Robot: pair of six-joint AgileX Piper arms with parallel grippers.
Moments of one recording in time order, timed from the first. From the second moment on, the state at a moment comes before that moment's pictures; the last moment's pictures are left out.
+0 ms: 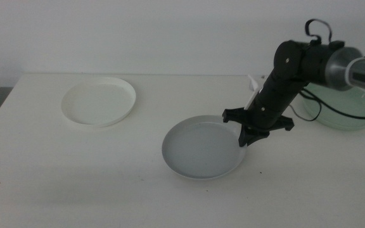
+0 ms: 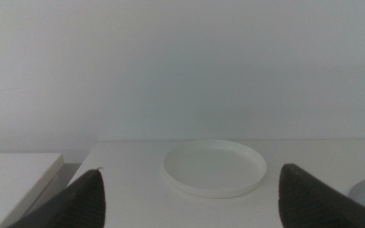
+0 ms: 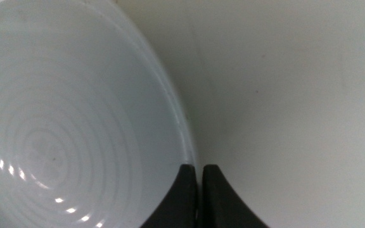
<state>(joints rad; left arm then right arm) -0.03 0.00 0.00 0.01 0.06 -0.05 0.35 2.12 -1.61 0.27 0.99 0.16</state>
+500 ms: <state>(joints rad) -0.03 0.00 0.00 0.01 0.06 -0.05 0.35 2.16 -1.65 0.23 1.04 0.16</state>
